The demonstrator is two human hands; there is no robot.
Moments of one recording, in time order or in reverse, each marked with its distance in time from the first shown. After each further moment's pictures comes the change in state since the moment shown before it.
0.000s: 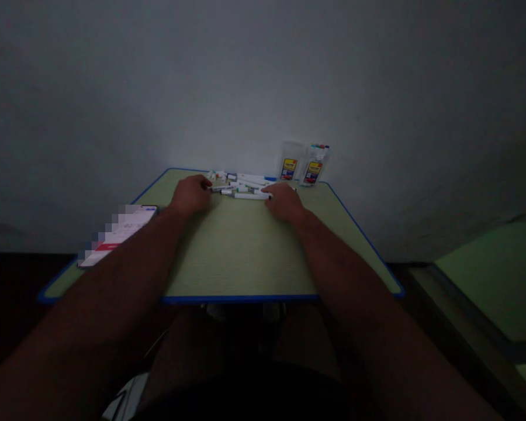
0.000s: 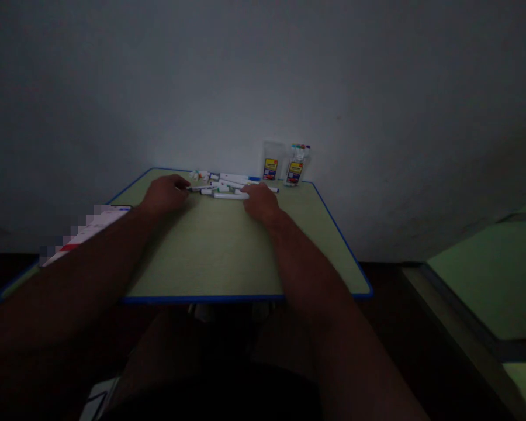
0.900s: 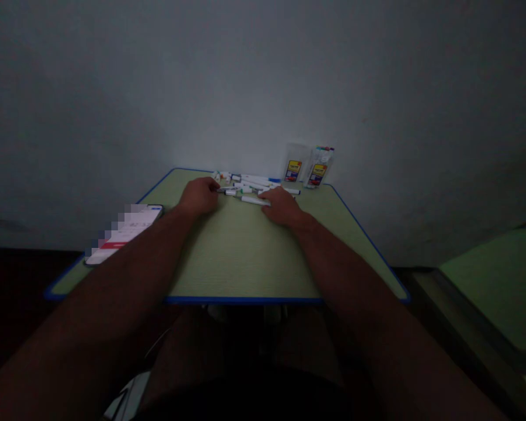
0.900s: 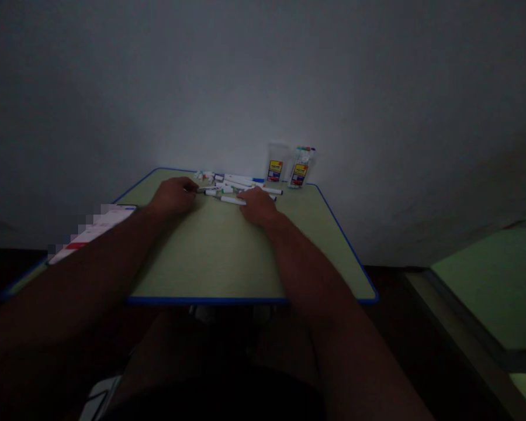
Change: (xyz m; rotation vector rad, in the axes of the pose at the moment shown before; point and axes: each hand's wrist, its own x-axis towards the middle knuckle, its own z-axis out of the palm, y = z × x) left_hand -0.004 0.007 0.000 0.016 -0.034 0.035; right_hand 0.000 -0.011 0.008 -0.043 -0.089 -0.111
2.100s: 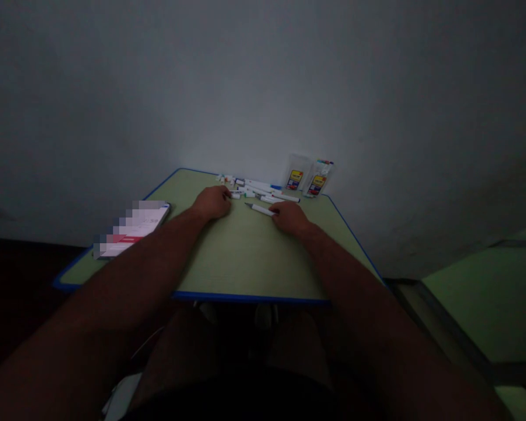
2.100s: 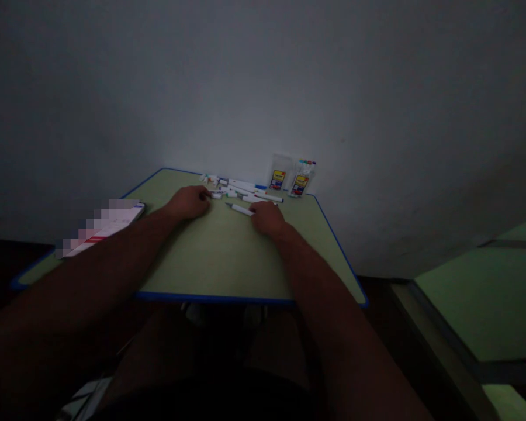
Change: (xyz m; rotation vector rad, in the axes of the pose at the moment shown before) left_hand -0.002 0.006 0.013 0.004 -0.102 0.090; right_hand -0.018 0.002 -0.015 -0.038 -0.102 0.121
